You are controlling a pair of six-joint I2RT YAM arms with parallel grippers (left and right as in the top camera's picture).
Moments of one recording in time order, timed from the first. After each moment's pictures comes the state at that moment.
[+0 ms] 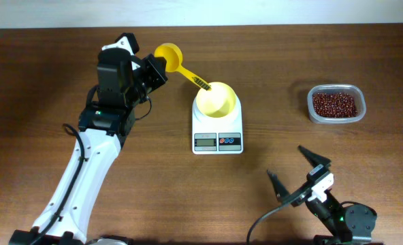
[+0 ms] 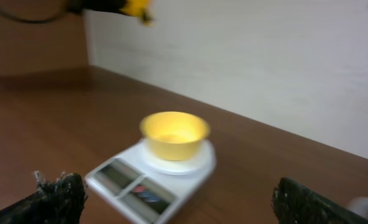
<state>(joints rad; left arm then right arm) -0.16 1.44 1.17 -0.20 0.23 -0.75 -0.08 0.01 0.01 0.02 -0.75 -0.08</state>
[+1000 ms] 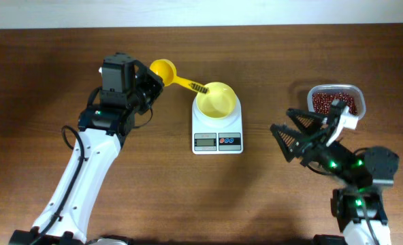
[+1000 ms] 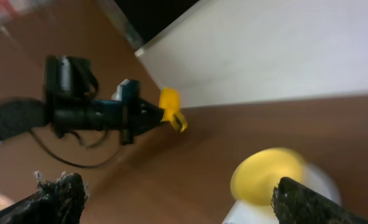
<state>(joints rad) -0.16 1.44 1.18 -0.41 0.16 -1.02 -0.08 0.85 0.44 0.46 -0.95 0.68</state>
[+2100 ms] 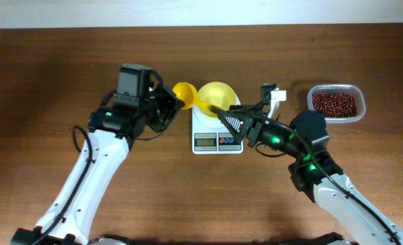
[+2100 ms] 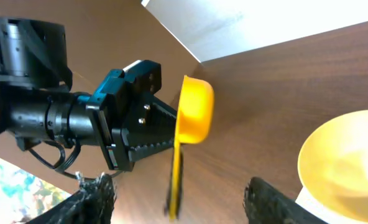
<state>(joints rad) -0.24 1.44 1.18 -0.61 0.35 -1.11 0.36 1.26 0.61 0.54 -0.67 0.70</state>
